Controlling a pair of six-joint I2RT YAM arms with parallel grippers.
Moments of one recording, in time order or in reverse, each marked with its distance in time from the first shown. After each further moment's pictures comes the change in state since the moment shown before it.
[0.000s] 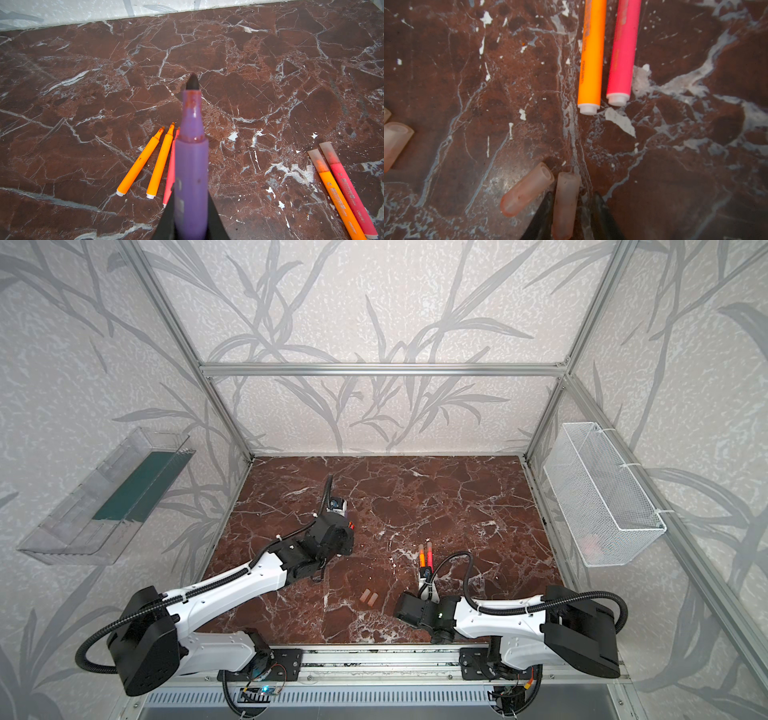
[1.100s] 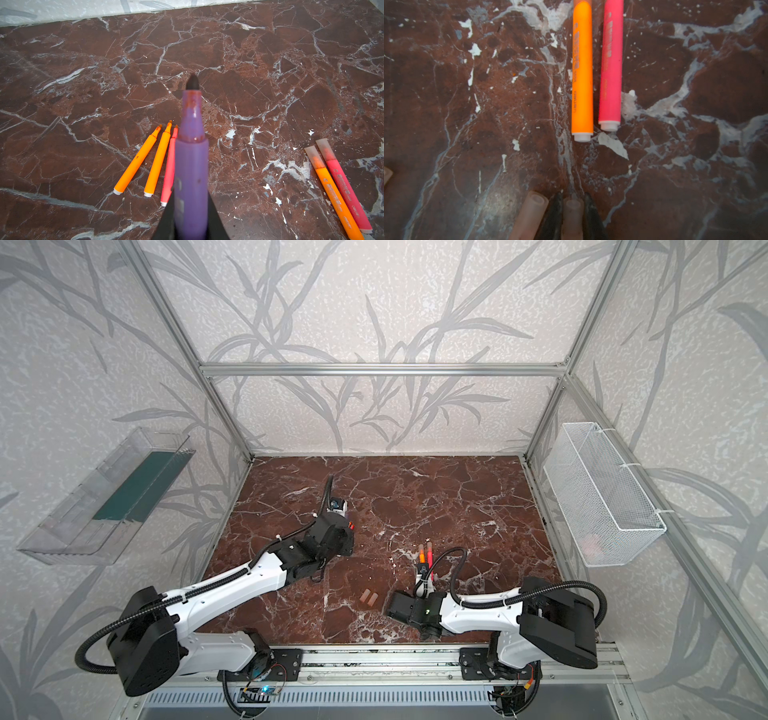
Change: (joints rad) left arm 0.000 -0.002 0.000 -0.006 0.018 -0.003; right arm 0.000 0.111 0.063 -0.019 0.100 0.046
